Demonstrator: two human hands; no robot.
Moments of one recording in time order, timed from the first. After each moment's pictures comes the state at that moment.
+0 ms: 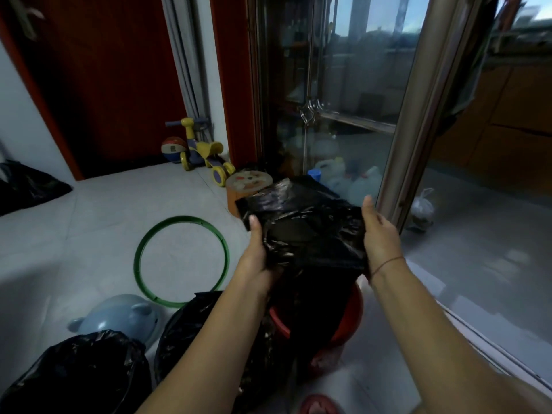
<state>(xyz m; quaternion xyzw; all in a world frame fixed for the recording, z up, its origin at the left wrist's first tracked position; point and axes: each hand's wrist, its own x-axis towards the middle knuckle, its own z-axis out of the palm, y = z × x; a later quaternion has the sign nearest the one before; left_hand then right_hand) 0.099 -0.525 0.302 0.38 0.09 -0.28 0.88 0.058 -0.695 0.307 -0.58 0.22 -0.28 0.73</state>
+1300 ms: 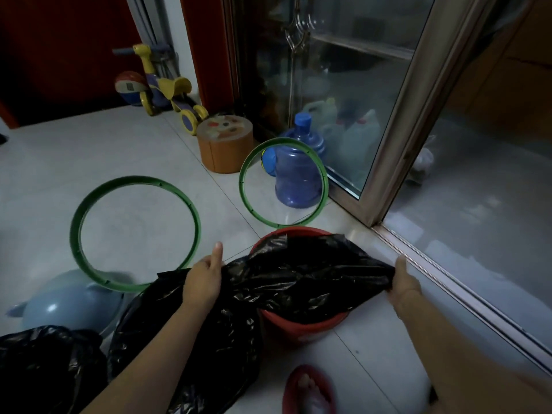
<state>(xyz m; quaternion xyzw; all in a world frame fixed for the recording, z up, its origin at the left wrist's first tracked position) 0.186 -0.477 0.110 0.89 0.03 -0.04 0.46 0.071 -0.821 0.074 -0.52 0.56 -0.13 0.63</state>
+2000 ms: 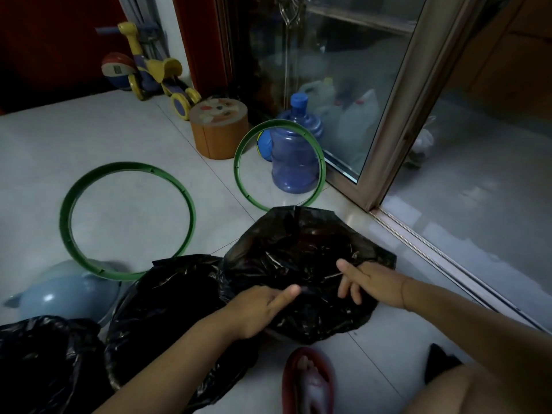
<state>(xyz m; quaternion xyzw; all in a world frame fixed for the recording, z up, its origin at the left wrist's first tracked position) 0.116 -0.513 0.122 0.84 -0.33 -0.33 0.28 0.046 -0.771 0.140 -0.89 0.07 0.23 0.39</state>
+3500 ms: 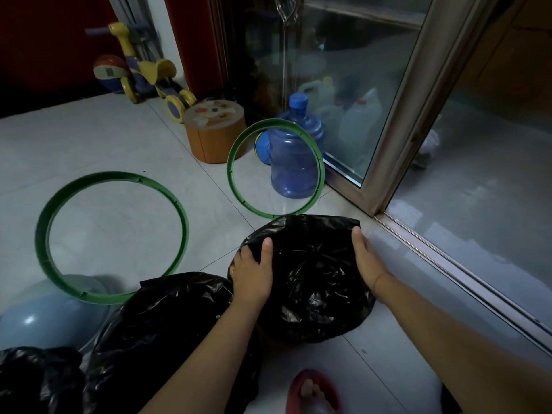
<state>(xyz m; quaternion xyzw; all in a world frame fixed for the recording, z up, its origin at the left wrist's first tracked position) 0.181 -0.568 0.091 0.88 0.04 -0.14 0.46 0.121 -0.775 0.090 -0.76 0.34 -0.02 0.56</state>
